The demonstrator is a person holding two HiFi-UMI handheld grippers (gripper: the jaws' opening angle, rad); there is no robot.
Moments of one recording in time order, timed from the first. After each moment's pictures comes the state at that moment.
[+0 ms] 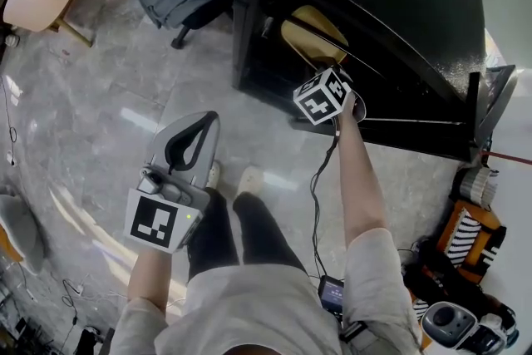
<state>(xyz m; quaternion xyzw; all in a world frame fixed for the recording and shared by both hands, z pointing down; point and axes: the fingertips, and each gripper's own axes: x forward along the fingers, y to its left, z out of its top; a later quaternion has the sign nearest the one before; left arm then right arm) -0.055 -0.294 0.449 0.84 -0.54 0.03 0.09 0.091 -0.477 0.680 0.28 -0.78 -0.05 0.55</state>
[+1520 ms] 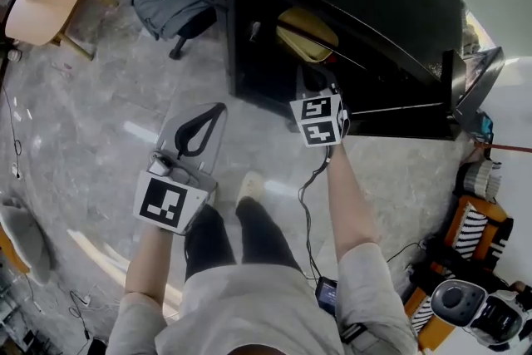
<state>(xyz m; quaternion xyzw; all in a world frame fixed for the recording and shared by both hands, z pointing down) -0.023 -0.302 0.445 0.85 -0.51 0.07 0.07 0.094 -0.448 0.596 0.41 -0.85 0.00 0.33</state>
